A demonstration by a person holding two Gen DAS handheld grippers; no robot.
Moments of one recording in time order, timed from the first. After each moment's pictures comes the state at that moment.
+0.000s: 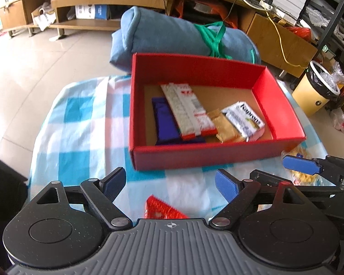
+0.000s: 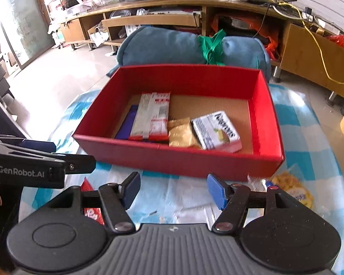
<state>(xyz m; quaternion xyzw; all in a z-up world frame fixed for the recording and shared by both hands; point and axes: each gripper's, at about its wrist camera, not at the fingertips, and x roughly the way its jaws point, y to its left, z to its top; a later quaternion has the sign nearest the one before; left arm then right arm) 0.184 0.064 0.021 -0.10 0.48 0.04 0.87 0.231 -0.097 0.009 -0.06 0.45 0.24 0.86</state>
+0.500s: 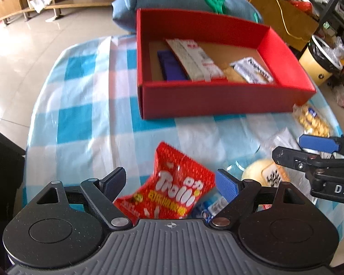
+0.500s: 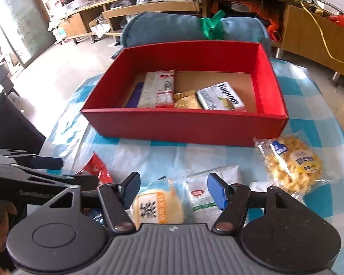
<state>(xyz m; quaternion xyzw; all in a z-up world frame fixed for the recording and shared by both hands) 0.154 0.066 -0.018 -0.09 0.53 0.02 0.84 0.206 -0.107 -0.004 -0.04 0.48 0.25 0.84</state>
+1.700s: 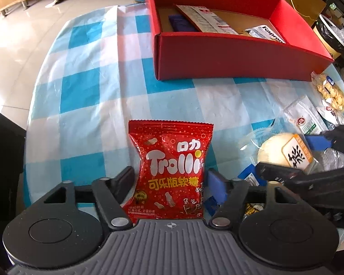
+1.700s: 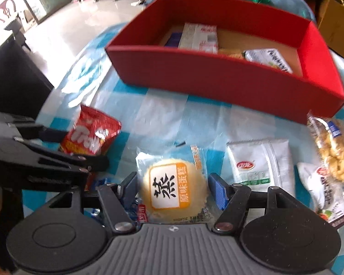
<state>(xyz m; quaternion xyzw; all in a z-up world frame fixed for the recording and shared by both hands) 0.139 0.078 -0.048 -0.07 0.57 0.03 0.82 0.193 -0.059 -0.051 -0.11 0.53 0.29 0.79</state>
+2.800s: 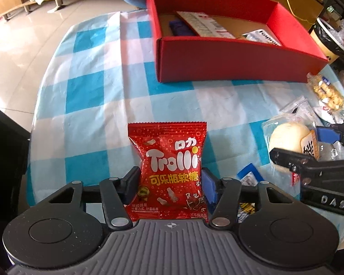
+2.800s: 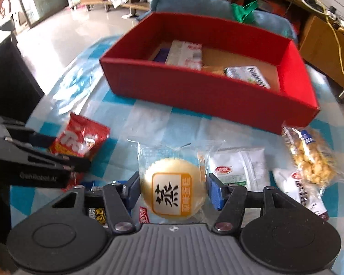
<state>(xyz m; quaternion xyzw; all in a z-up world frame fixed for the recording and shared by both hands) 0.128 0.076 -0.041 -0.07 0.56 0.03 0.83 0.179 -0.071 -0.027 -0.13 0.48 0.26 0.83</state>
